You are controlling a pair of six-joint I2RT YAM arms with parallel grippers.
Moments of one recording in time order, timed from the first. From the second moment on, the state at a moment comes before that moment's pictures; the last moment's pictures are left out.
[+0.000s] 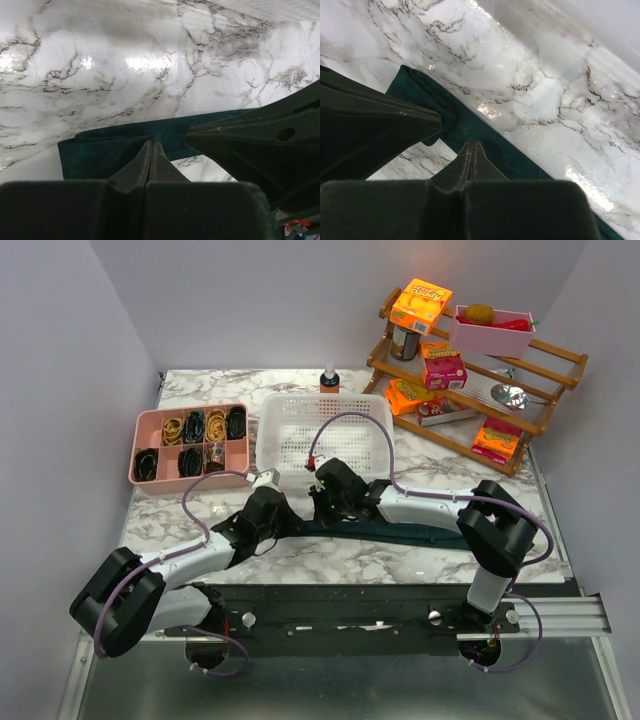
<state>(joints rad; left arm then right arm) -0.67 1.17 0.38 0.14 -0.05 -0.84 0.94 1.77 1.08 -0.15 -0.04 0.37</state>
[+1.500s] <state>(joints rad) -0.40 0.94 0.24 0.03 0.02 -0.84 0.98 1.78 1.12 -0.12 -0.15 0.36</state>
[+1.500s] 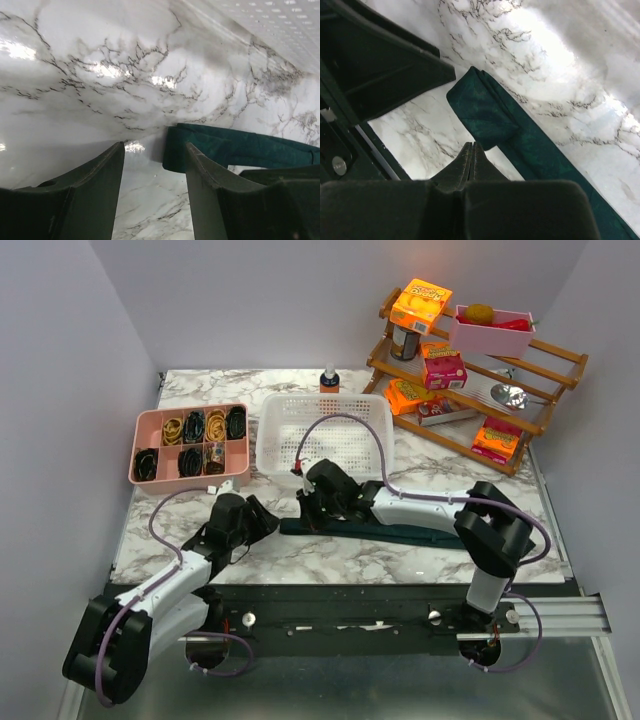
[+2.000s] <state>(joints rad) -0.39 0.98 0.12 0.31 0.17 -0.89 0.98 1.91 1.21 -0.14 -0.06 0.33</state>
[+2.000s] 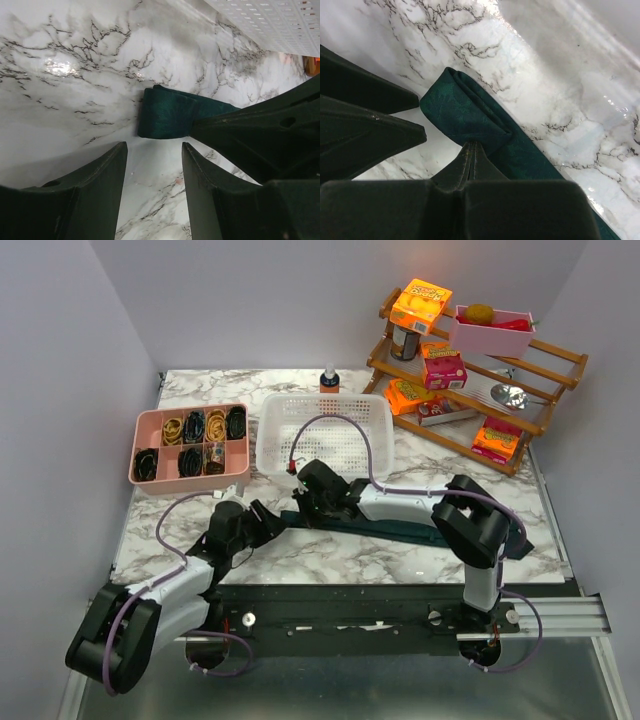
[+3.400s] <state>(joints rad) -0.37 1.24 0.16 0.59 0.22 -0.85 0.98 1.97 1.27 -0.17 0.06 0.27</state>
